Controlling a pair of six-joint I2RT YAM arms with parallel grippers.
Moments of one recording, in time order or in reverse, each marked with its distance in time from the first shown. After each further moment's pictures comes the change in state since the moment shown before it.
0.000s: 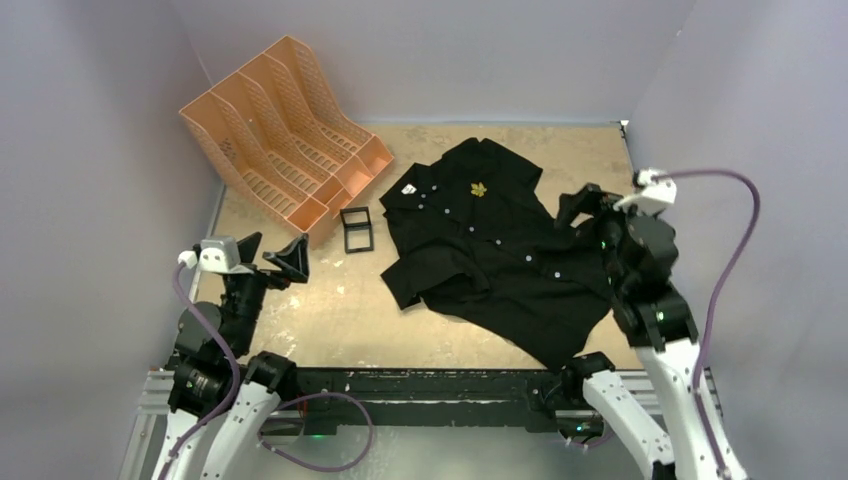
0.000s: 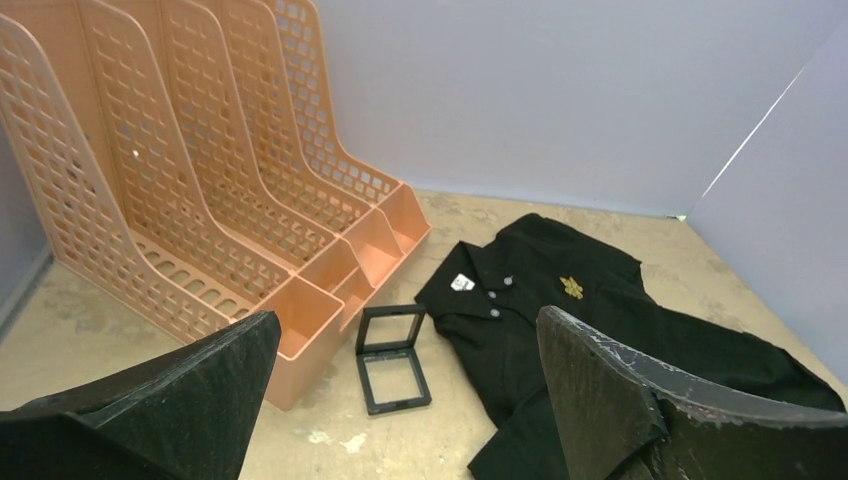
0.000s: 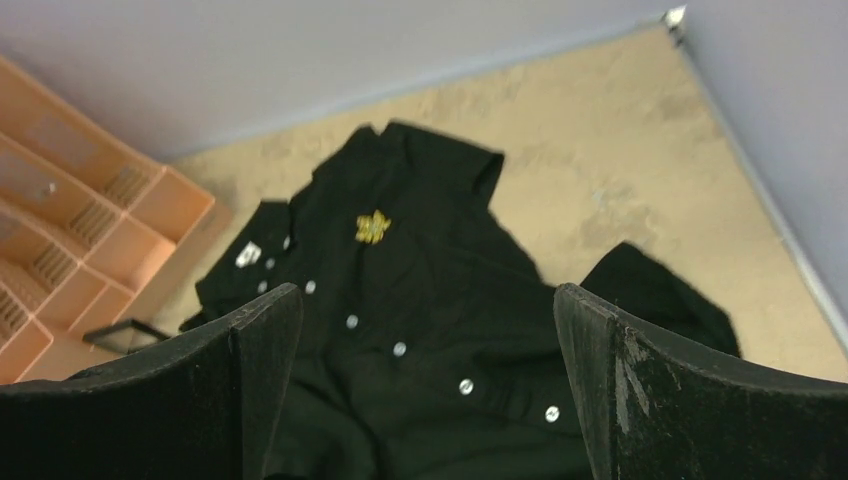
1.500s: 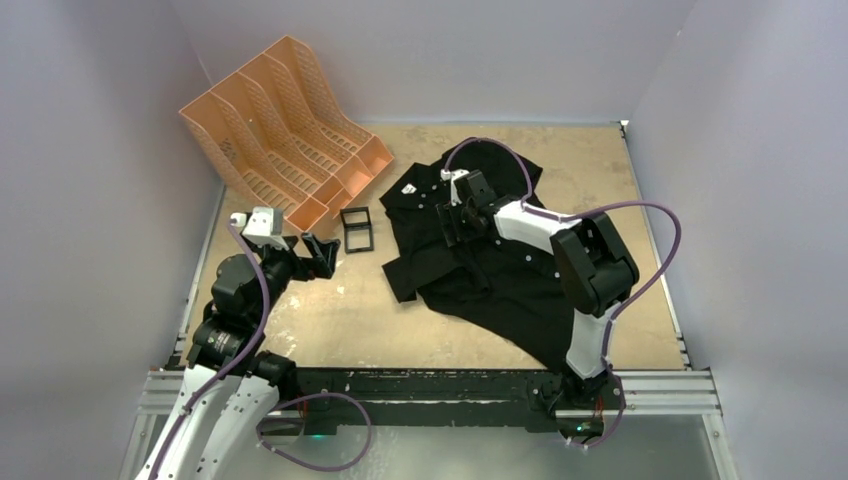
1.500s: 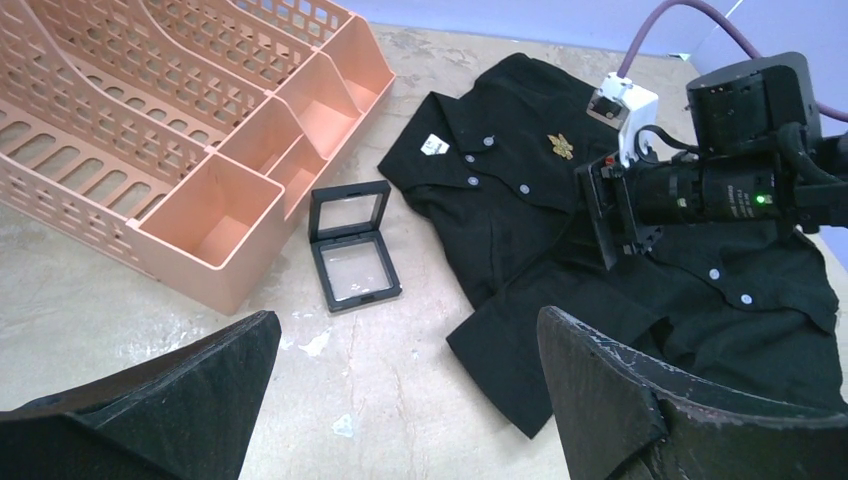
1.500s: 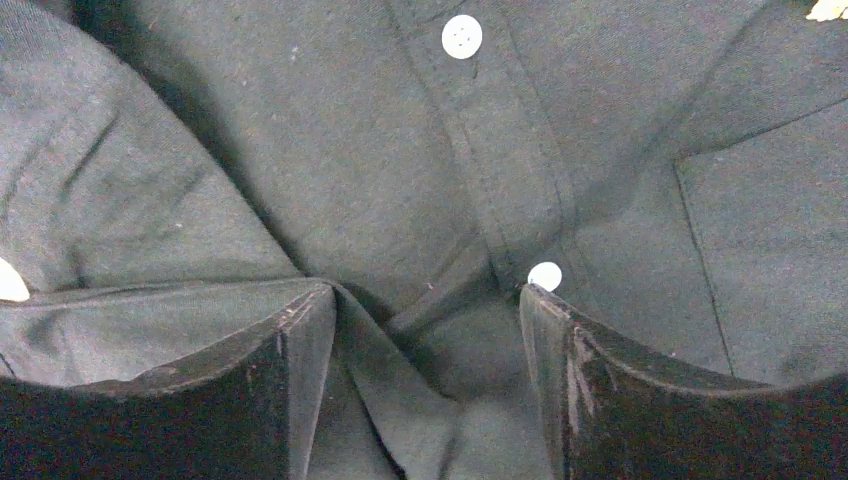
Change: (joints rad) left arm 0.034 0.282 0.000 -0.061 0.184 -0.071; right arm 0.307 1.301 0.314 0.147 -0.290 -0.175
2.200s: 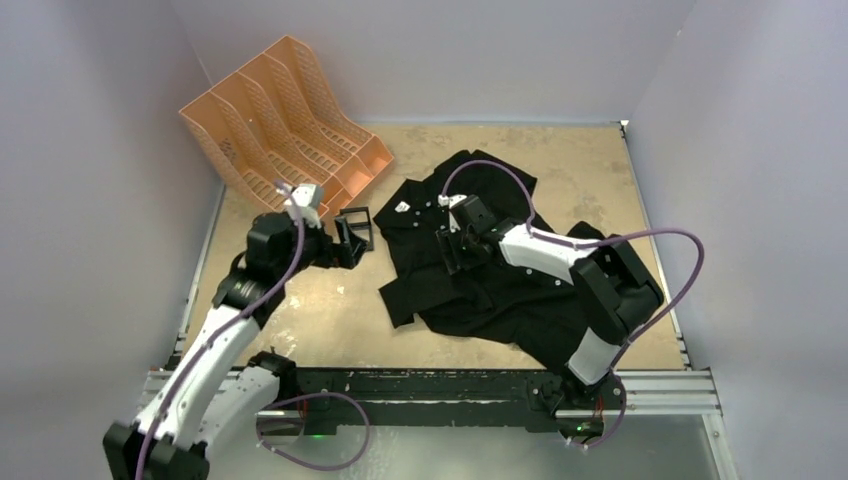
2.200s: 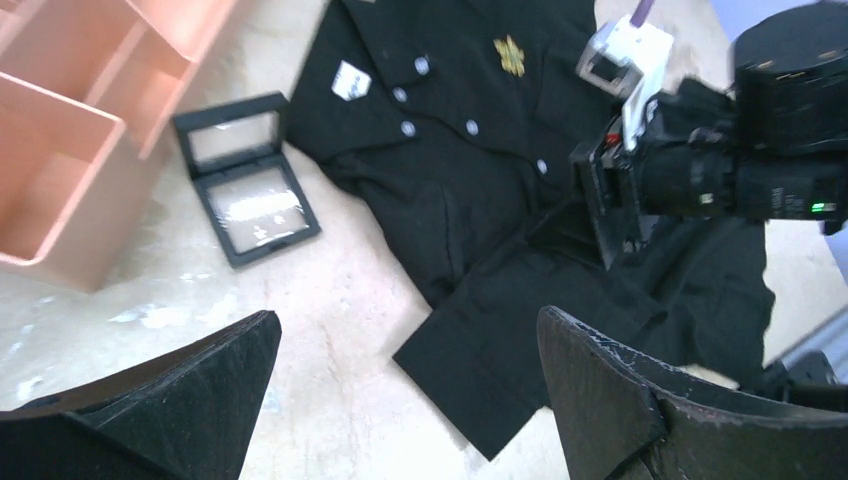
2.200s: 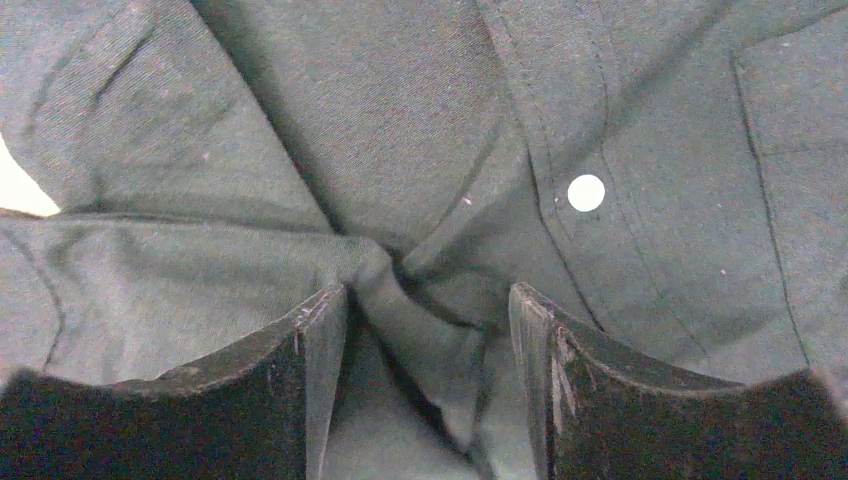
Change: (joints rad) left arm 0.000 0.283 0.054 0.026 0.212 -0.032; right arm 0.108 -0.163 -0.180 -0.038 0.013 0.089
